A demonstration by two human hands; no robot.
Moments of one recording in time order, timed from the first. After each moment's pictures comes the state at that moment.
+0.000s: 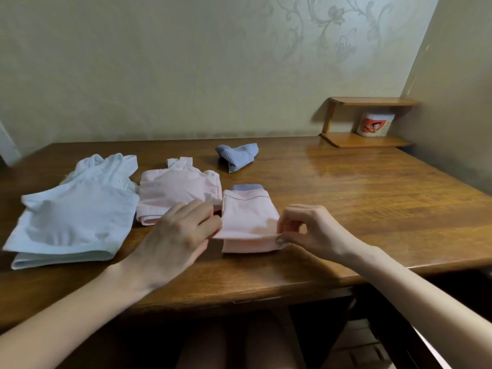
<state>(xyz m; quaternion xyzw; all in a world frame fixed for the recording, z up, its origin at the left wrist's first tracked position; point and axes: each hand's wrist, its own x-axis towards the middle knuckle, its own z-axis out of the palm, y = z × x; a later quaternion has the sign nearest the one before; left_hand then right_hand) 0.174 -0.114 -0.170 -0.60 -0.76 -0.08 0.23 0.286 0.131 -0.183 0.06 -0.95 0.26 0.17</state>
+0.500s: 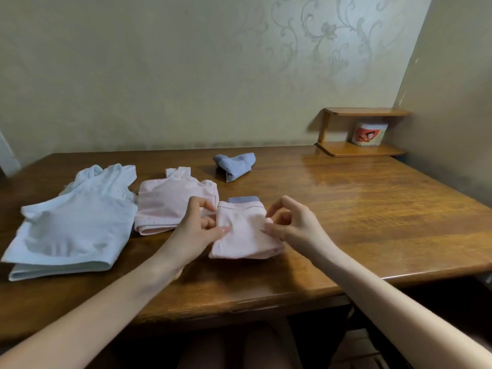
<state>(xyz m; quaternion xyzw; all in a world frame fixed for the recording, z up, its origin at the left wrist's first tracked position) 0.175 -0.074 -0.165 -0.25 -0.78 -0.54 -0.17 0.273 0.101 -0.170 -0.16 -0.86 0.45 0.18</state>
